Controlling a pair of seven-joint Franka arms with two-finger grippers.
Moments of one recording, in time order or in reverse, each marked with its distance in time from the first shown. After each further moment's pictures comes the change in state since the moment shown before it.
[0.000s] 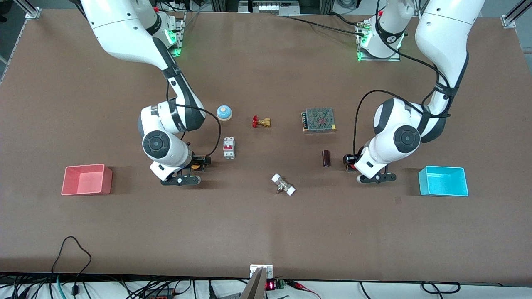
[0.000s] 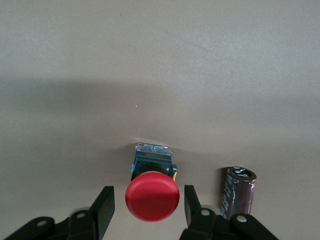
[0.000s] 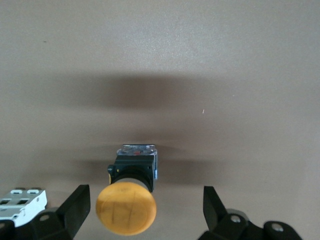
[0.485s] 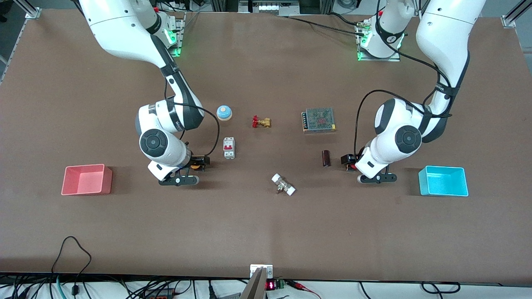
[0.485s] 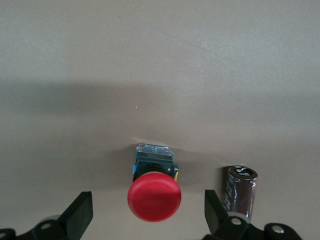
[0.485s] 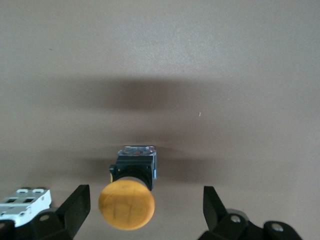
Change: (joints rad) left arm 0.002 0.000 0.000 0.000 0.000 0.000 0.026; right arm -0.003 -0.009 -0.001 0.000 0.000 0.000 -0.001
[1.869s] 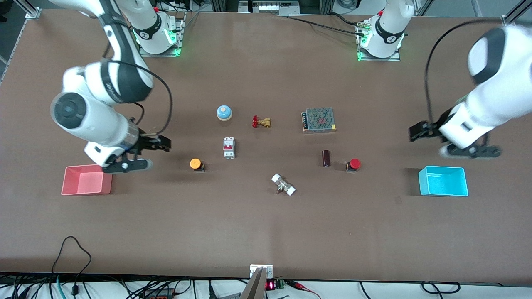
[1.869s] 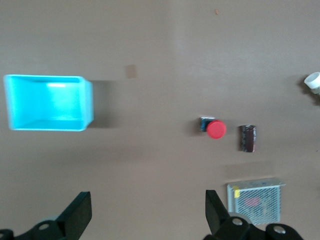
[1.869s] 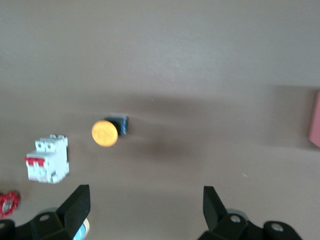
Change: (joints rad) left arm 0.103 -0.326 0.068 0.151 0.006 -0.450 0.213; right arm -0.121 -0.281 0.021 -0.045 -0.002 -0.178 -0.156
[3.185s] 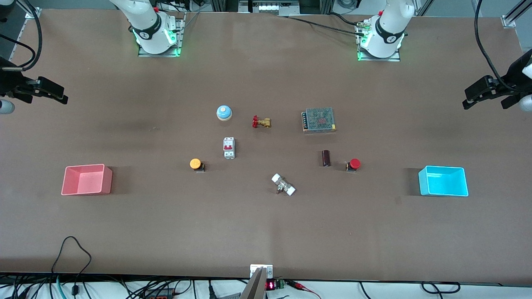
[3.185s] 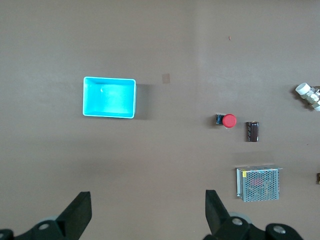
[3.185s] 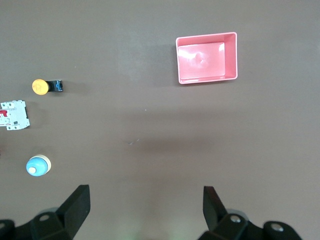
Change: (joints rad) left arm 0.021 -0.215 0.100 0.143 0.041 -0.264 0.082; right arm -0.308 -0.374 -0.012 0.055 -0.098 -0.454 -0.161
